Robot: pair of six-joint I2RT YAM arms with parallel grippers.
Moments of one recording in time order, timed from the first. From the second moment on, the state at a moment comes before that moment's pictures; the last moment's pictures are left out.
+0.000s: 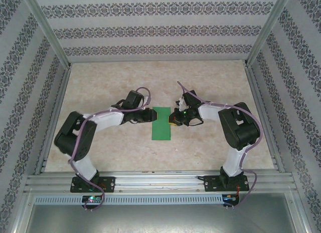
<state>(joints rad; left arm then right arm) -0.49 1.68 0.95 -0.13 0.42 -0.56 0.39 1.84 0.97 -0.24 -0.68 0.66</state>
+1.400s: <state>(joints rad) -1.05 1.85 1.18 -0.49 -0.36 -0.02 0.39 1.82 1.00 -0.32 -0.70 0.71</state>
